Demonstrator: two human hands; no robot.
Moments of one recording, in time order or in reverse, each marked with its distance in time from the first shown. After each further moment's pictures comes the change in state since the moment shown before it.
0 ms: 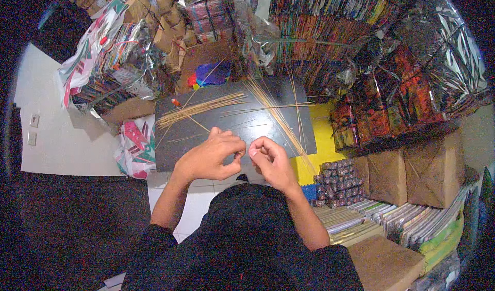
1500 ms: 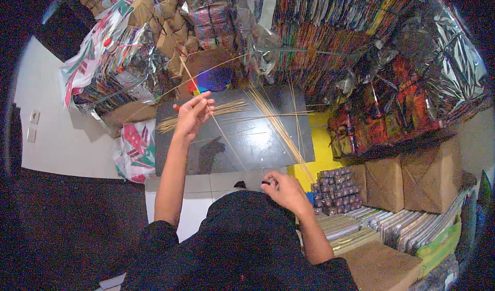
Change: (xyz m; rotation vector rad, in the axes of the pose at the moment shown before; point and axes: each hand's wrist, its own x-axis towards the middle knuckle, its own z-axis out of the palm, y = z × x) left_hand 0.008 -0.148 0.005 -1.288 0.816 -0.497; right_hand -0.043 0.026 -0.027 -0.897 0.032 0.135
